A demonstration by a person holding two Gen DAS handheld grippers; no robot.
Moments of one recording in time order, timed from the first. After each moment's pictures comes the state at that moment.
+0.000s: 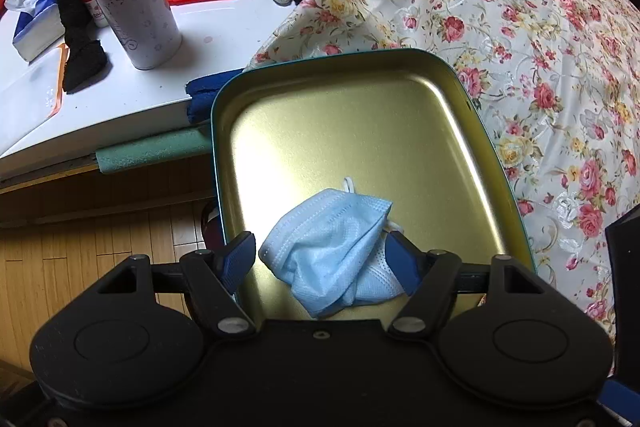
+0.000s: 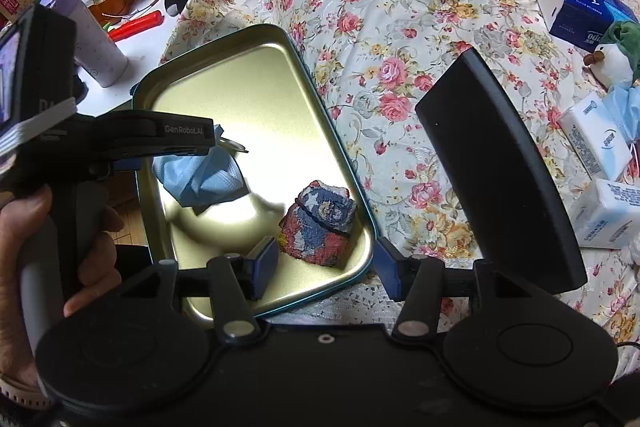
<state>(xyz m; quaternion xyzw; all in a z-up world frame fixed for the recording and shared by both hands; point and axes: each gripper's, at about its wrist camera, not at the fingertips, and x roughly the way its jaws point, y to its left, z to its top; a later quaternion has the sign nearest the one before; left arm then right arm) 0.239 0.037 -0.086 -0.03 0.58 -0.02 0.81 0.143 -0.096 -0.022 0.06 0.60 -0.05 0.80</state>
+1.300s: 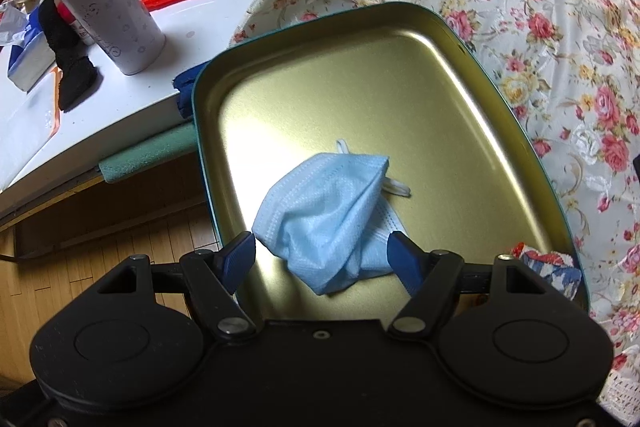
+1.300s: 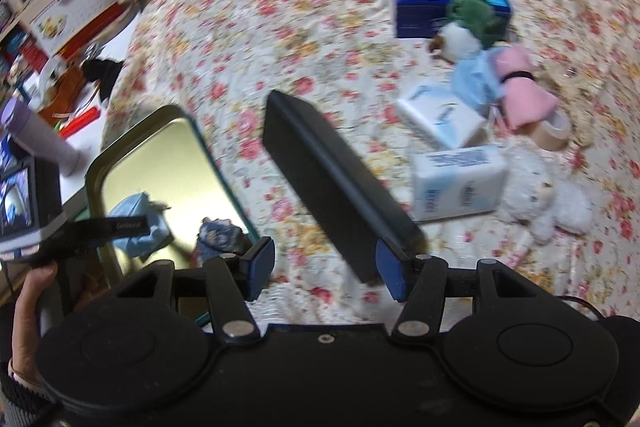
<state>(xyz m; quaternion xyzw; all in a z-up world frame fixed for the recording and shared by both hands) 0.229 0.020 -0.101 0.05 0.59 -0.04 0.80 0.078 -0.191 0.026 0.13 0.52 -0.15 0.83</state>
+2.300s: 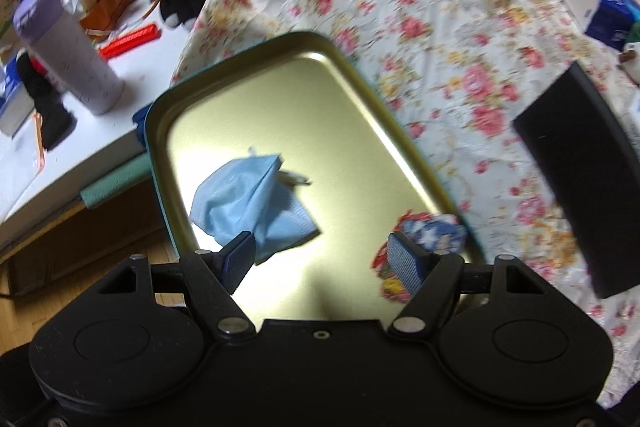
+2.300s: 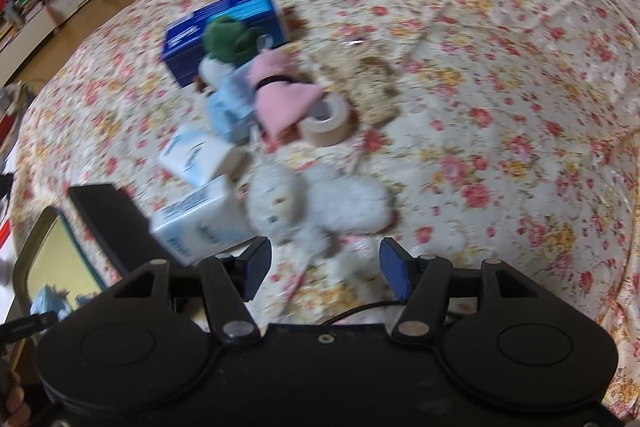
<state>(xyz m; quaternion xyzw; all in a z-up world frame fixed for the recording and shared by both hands) 0.186 -0.027 -0.048 0.08 0.56 -0.11 0.82 -0.005 -0.347 0.029 0.21 0.47 -0.31 0.80</state>
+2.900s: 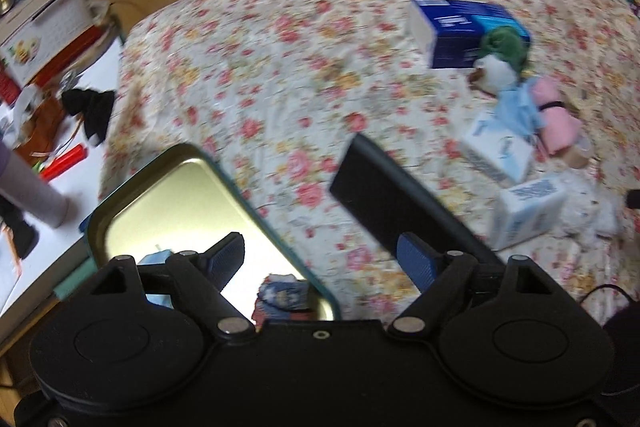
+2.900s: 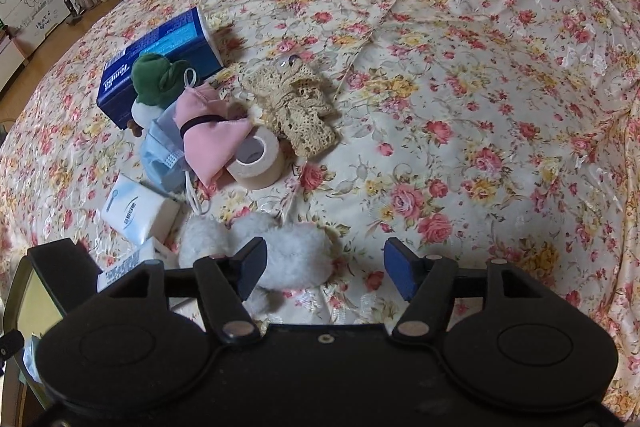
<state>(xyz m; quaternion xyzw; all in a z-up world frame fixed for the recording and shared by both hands) 0.148 -0.119 0.024 0.13 0.49 -0.24 0.83 0.000 -0.404 0.016 0.24 0.47 -0.35 0.78</state>
